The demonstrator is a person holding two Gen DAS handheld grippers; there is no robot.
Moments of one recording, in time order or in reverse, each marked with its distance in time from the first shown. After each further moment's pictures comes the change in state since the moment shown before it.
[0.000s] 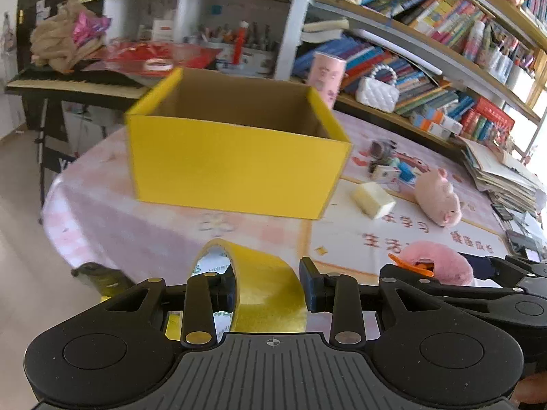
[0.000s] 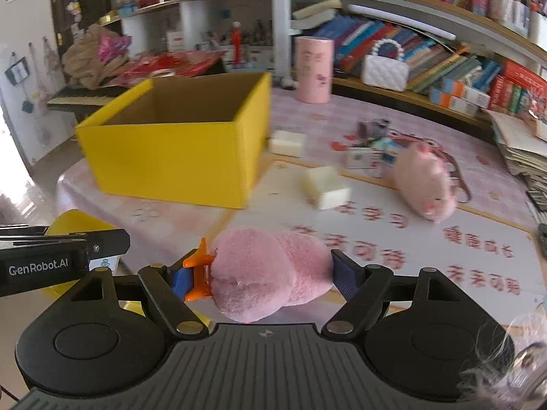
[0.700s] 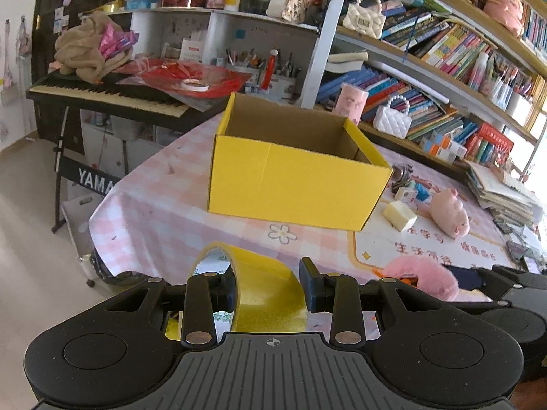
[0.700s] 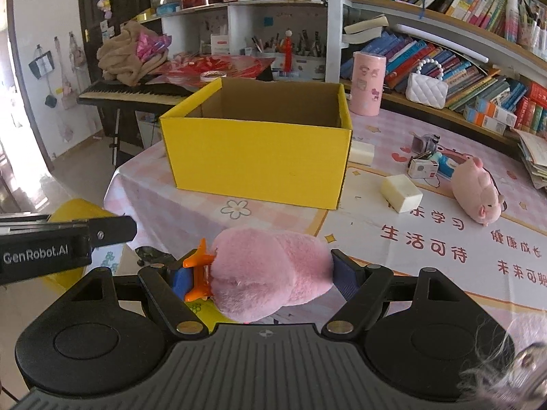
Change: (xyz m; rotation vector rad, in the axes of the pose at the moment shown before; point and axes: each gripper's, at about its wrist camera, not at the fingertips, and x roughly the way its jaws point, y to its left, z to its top) left arm -0.051 0.072 -0.008 -0.019 -0.082 -0.011; right arm -0.021 0.100 -0.012 -0.044 -0.029 0.041
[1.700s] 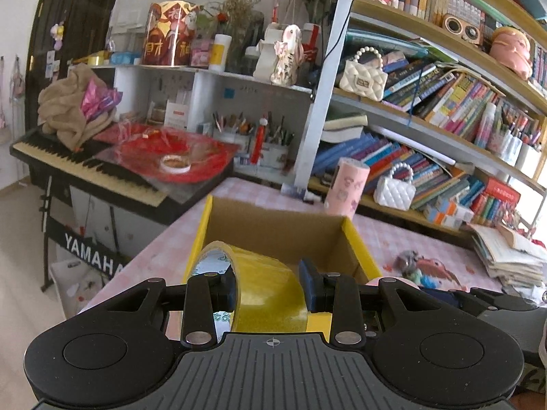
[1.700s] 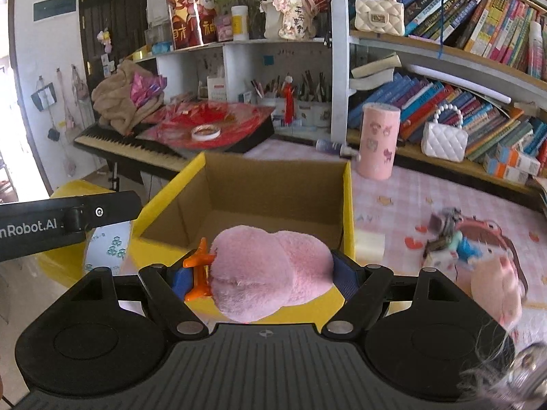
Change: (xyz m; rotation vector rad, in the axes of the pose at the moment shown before) left arm 0.063 -0.021 0.120 0.022 -0.176 0.002; right arm 0.068 -0.040 0.119 0.016 -0.118 0.041
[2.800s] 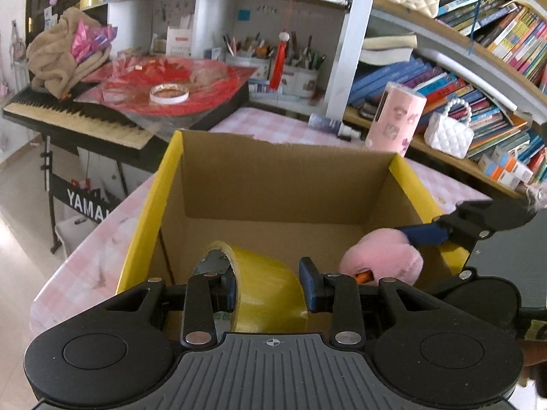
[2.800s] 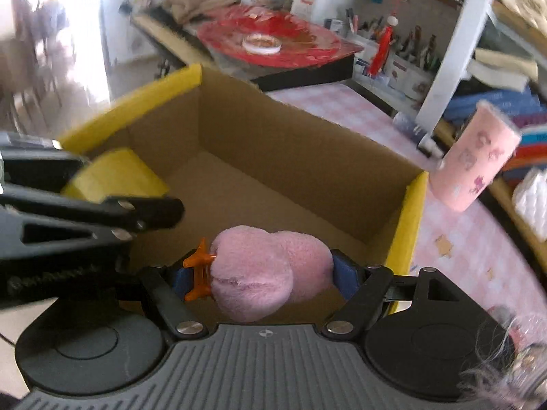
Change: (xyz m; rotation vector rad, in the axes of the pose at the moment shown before) left arm 0.145 -0.008 -0.013 -0.006 0.253 0.109; right arm 0.172 -0.029 0.042 -0.449 0.305 0.186
